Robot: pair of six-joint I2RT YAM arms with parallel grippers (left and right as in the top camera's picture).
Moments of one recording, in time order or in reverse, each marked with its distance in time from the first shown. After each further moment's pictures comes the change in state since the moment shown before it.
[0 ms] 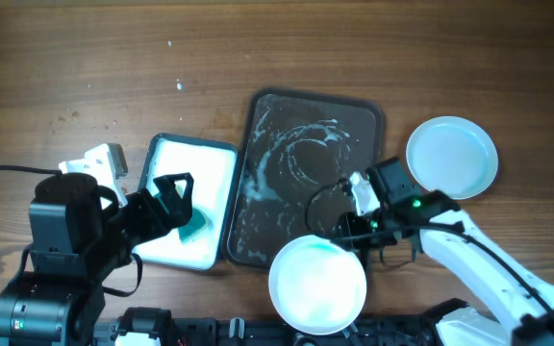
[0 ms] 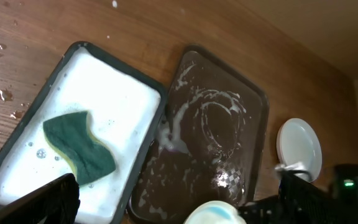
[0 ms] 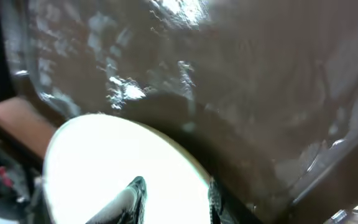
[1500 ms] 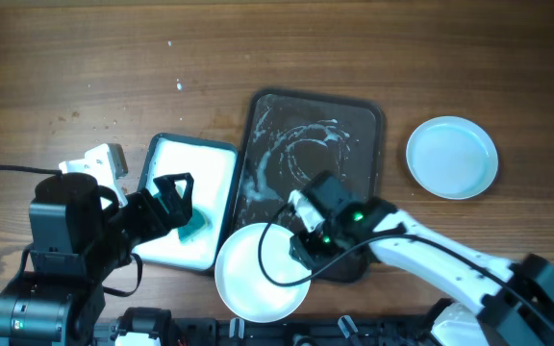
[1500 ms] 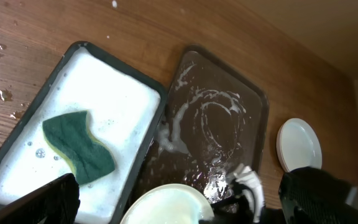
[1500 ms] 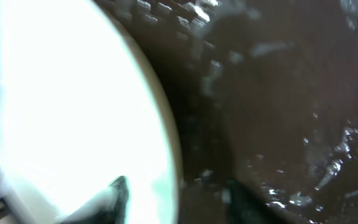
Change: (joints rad) left arm 0.000 0.000 0.000 0.000 0.000 0.000; right arm 0.365 0.173 0.063 0.167 0.155 -0.036
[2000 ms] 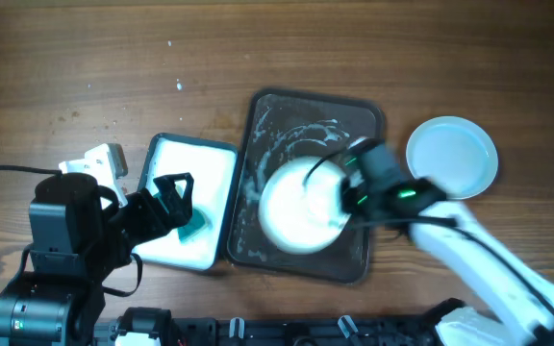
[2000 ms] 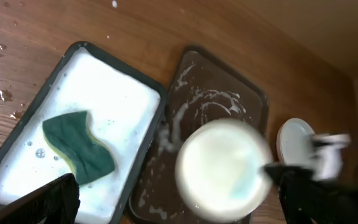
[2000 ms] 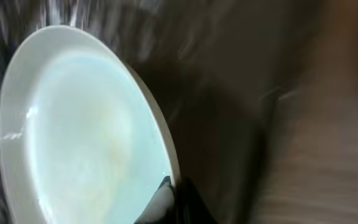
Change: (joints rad) left arm 0.000 0.000 0.000 0.000 0.000 0.000; right arm -0.351 -0.196 0.092 -0.099 0.305 0.214
